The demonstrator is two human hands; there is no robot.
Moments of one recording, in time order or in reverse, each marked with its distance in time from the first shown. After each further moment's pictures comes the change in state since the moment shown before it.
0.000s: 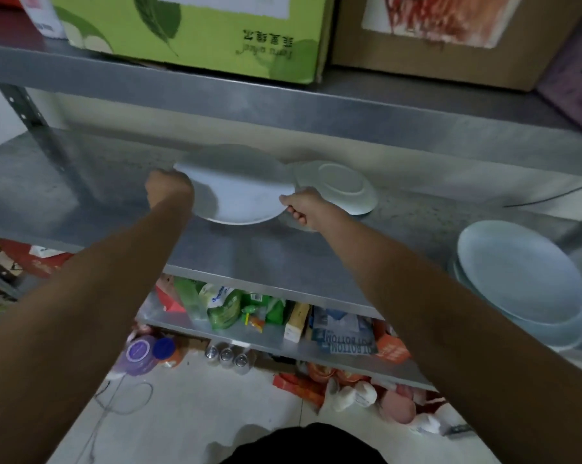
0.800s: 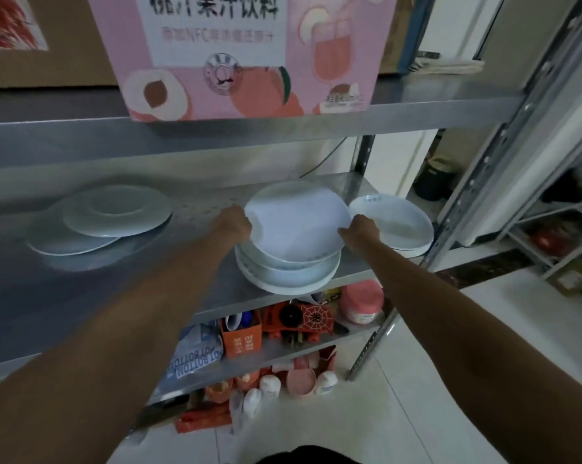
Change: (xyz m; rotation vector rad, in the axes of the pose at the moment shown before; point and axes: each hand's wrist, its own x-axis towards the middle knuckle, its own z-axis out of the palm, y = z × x) left_hand -0.387 0.114 0.257 0.653 -0.797 0.857; right_hand -0.161 0.241 -0.401 -0.455 0.763 0.279
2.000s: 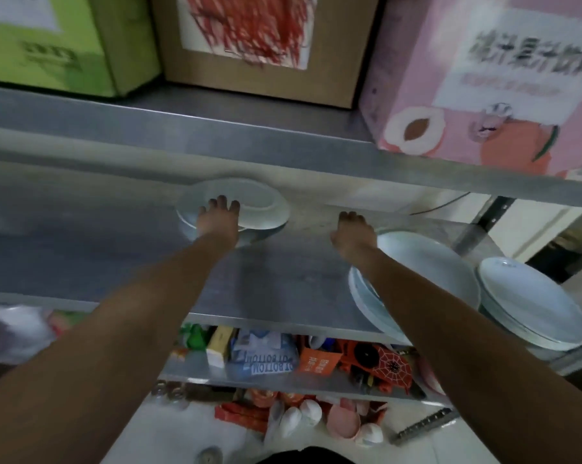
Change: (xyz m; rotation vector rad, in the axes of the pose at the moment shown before) left_hand -0.007 -0.242 -0.077 0.403 0.324 -0.137; right_hand -0.043 -0.216 0.119 -0.520 0.021 -0.587
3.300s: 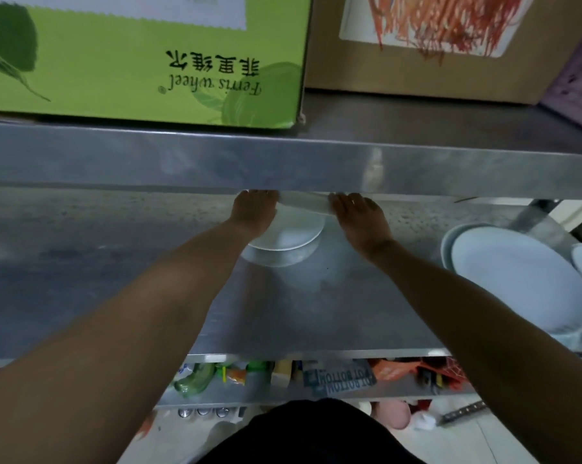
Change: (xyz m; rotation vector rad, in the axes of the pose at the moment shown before) left_hand 0.099 -0.087 0.019 -0.022 0.031 0.310; right_hand 0.046 -0.127 0.028 -0.380 0.602 -0.479
